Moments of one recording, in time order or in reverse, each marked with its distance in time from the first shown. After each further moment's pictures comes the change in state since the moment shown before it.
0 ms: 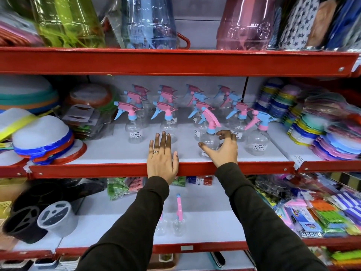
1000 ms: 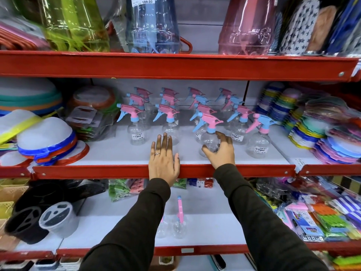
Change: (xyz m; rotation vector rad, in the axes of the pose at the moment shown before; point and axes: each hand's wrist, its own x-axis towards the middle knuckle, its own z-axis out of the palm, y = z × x) left_hand 0.003 0.000 -0.003 0.001 -0.008 -0.007; right_hand 0.003 -0.005 0.008 0.049 -0.055 0.012
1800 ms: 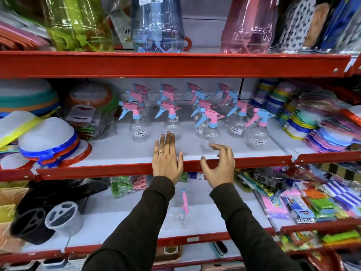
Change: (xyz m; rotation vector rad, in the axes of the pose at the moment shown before) left_hand -0.010 -0.008 -0.016 -0.043 -0.064 0.021; right_hand -0.087 -0.017 0.006 -0.019 0.220 -0.173
